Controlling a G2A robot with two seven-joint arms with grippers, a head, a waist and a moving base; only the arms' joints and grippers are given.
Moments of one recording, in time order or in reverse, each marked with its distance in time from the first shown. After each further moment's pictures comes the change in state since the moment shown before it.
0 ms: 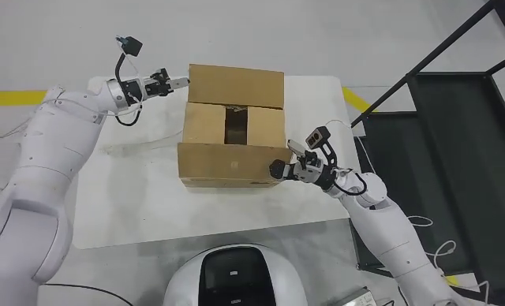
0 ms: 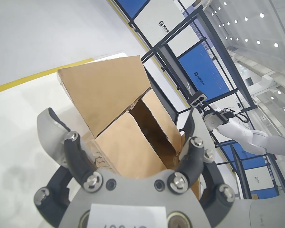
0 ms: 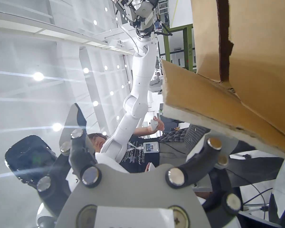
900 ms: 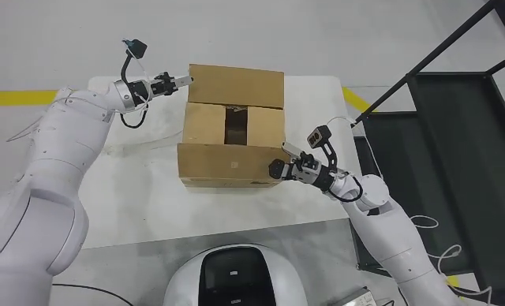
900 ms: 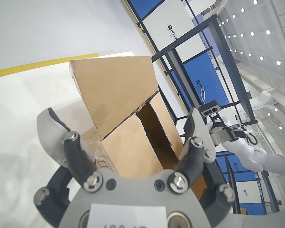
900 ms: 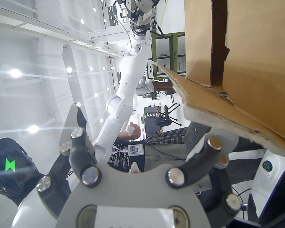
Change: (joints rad) left arm -0.031 -0.078 0.024 0.141 -0.006 0.037 0.022; right arm -0.042 0.002 0.026 -0.096 -0.127 -0.007 -0.114
